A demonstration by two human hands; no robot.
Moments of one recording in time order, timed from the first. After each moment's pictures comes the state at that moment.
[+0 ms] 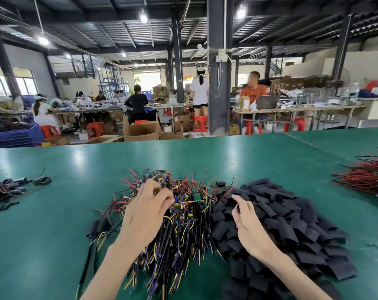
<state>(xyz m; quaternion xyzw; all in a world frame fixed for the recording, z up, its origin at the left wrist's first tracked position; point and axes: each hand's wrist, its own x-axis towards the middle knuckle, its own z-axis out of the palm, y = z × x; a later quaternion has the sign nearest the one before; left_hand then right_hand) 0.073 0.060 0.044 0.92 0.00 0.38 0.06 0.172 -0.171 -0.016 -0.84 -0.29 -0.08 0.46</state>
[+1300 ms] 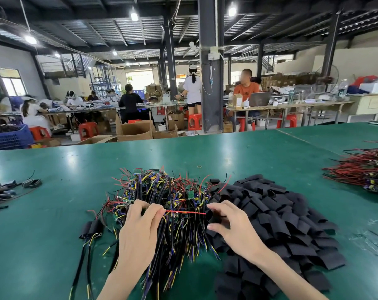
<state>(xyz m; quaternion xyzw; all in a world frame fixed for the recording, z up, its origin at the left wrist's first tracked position) 0.060 0.046 -0.001 0.87 0.06 0.44 0.19 0.157 -0.163 -0.012 -0.81 -0.35 -0.10 0.46</state>
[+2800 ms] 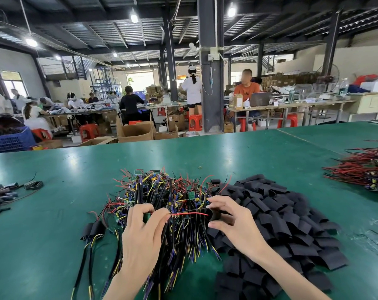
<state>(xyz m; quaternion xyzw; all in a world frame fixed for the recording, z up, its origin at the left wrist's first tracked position) 0.061 0.043 -0.003 0.82 -0.04 0.55 0.13 0.153 -0.164 -0.006 -0.72 -0.33 -0.04 0.61</state>
